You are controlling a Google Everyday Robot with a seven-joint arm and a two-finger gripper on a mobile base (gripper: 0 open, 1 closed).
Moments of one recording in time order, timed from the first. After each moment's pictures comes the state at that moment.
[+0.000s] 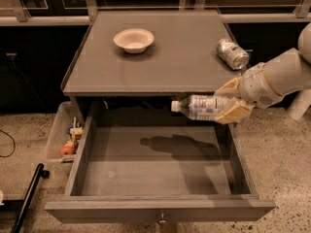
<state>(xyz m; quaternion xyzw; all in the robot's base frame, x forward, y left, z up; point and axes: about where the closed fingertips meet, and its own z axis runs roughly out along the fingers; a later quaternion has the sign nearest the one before) 0.531 -0.201 0.833 -0.61 0.72 0.10 0.30</state>
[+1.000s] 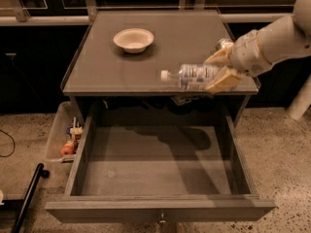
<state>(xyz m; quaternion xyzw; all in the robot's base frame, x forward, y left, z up) 0.588 -0.177 0.893 -0.64 0.67 0.08 0.37</state>
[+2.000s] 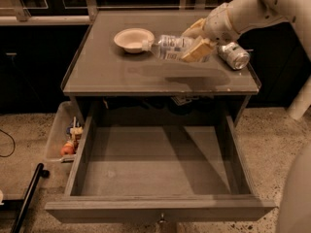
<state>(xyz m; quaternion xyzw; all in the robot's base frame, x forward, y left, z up) 0.692 -0.128 0.921 -0.64 0.64 0.12 0.41</state>
